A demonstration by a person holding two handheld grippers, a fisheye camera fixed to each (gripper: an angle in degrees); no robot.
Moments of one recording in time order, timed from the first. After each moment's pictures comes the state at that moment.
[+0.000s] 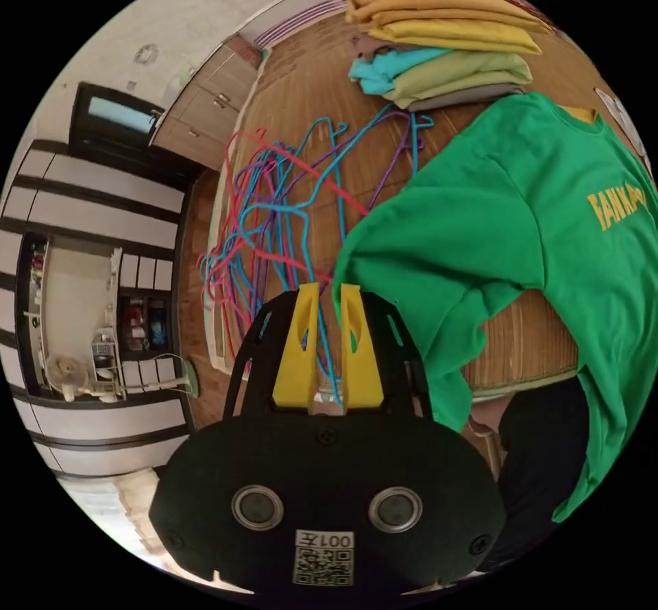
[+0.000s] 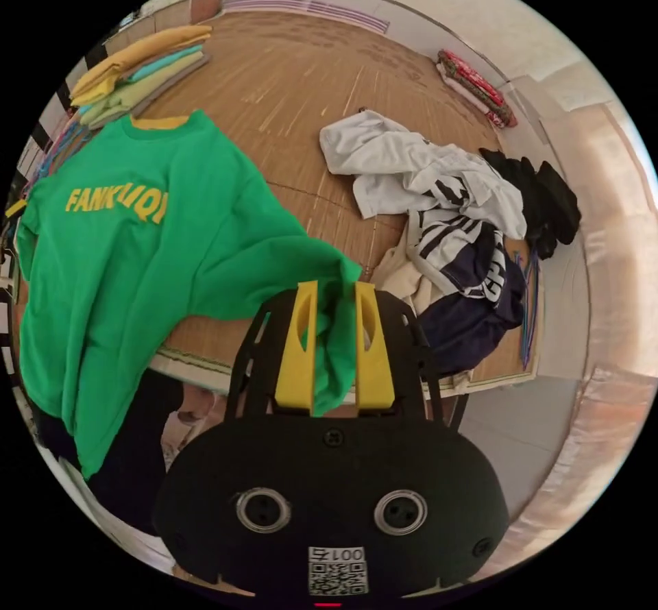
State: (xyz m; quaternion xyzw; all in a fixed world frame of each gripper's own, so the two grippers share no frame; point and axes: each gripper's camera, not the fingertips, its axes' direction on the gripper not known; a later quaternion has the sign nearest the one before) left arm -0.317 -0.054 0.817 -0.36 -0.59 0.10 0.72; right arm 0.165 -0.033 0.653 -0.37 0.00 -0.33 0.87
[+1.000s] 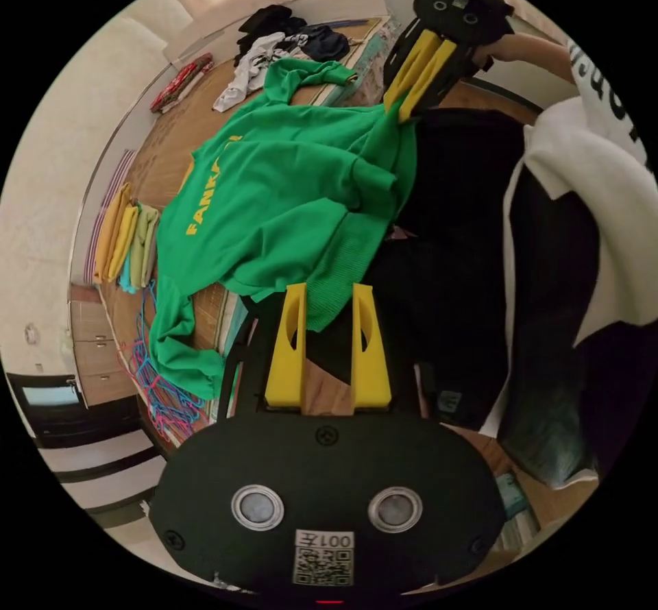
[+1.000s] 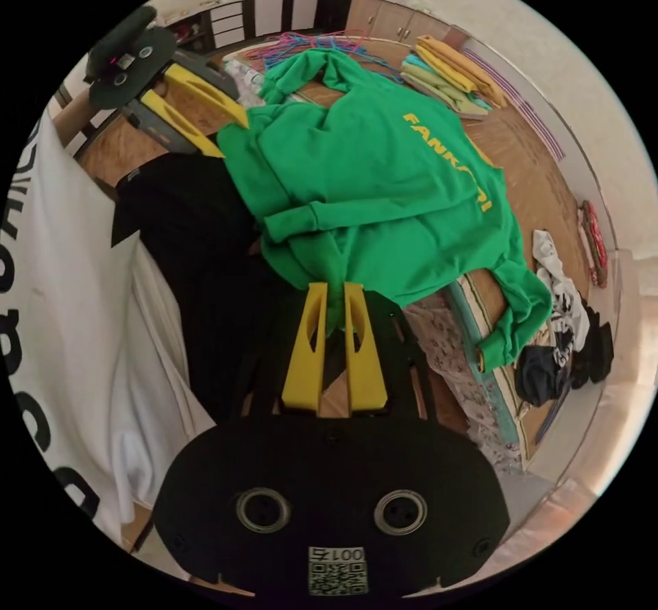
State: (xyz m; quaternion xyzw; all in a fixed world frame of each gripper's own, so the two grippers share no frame) left arm -0.063 0.288 0.721 -0.47 -0.22 0.47 0.72; right arm 0.110 0.224 0.301 -0.35 -0.20 -0.53 0.75
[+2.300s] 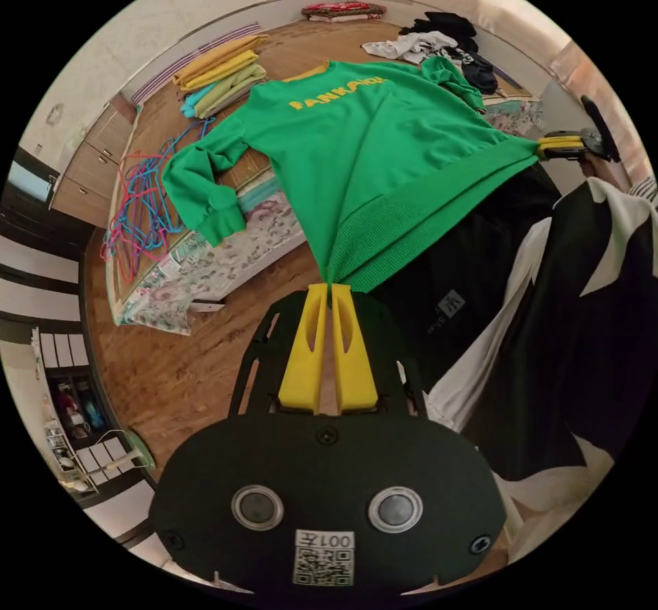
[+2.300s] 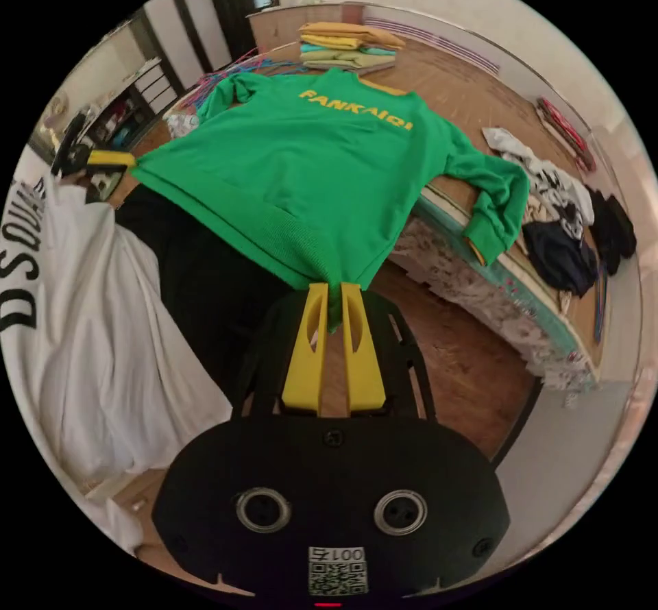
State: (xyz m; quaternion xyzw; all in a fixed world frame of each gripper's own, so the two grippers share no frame) left arm -0.146 0.431 0.504 -0.42 -0.33 0.20 0.82; right arm 0.353 0.328 0.288 -0.39 -0.20 -0.35 0.83
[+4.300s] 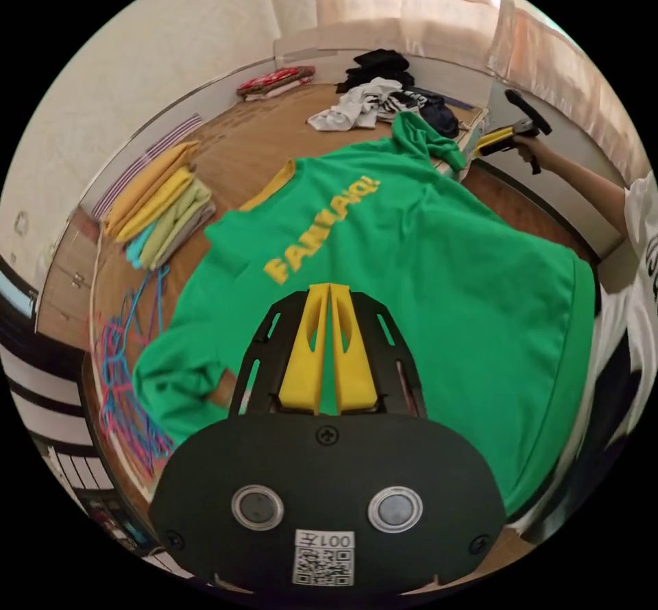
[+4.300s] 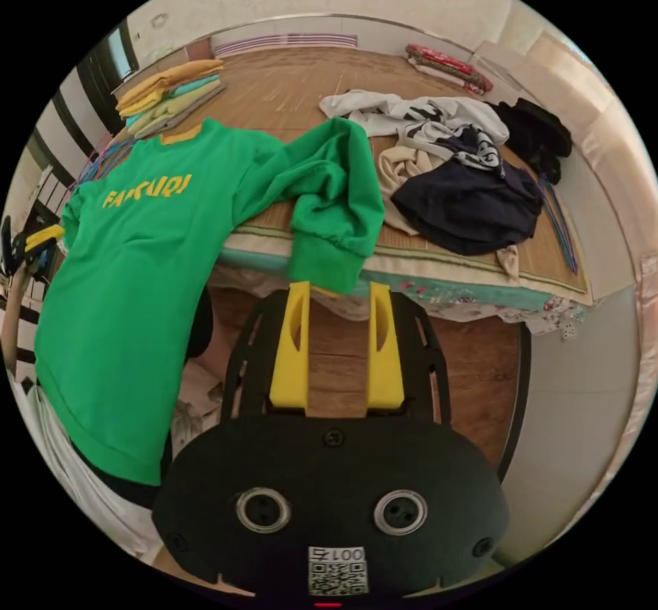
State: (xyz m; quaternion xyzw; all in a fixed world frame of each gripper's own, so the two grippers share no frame) left arm -0.173 0.174 0.820 -0.34 -0.20 0.36 0.85; right arm 0.415 0.222 0.587 -0.37 -0.06 -0.23 0.90
